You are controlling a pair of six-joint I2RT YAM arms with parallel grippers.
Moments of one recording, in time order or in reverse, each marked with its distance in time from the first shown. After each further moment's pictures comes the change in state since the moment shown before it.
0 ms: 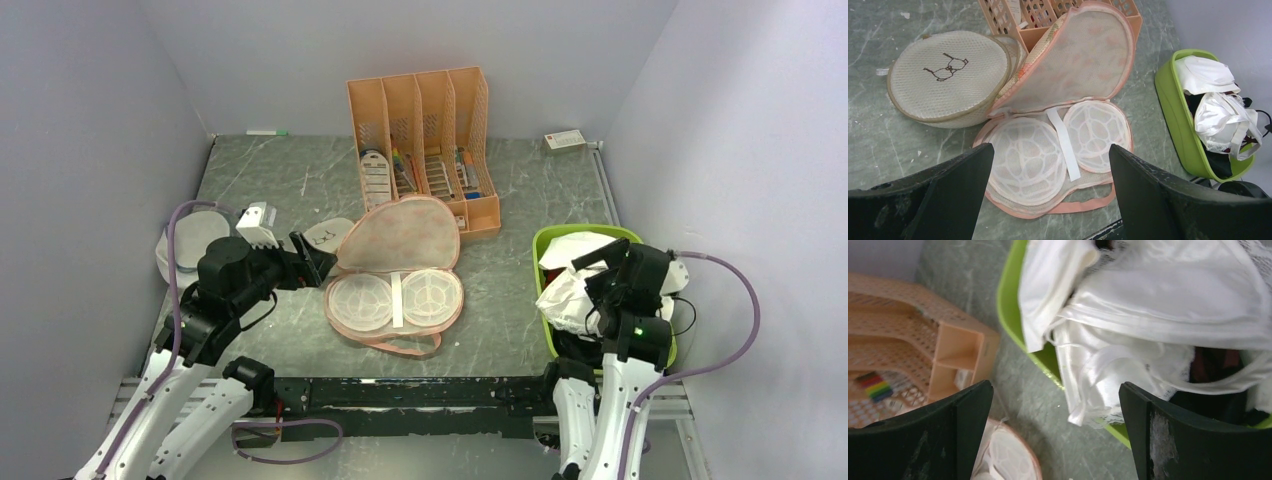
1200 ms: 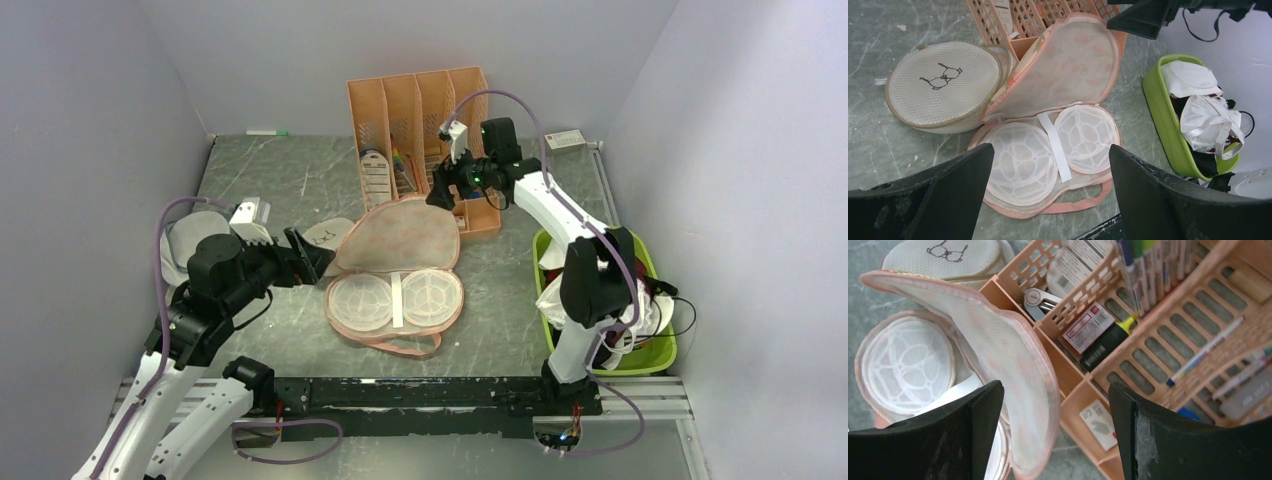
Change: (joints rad) left arm 0.000 0.006 0.071 -0.032 0.012 -0.007; right arm 0.641 1.191 0.571 0.665 -0.768 -1.063
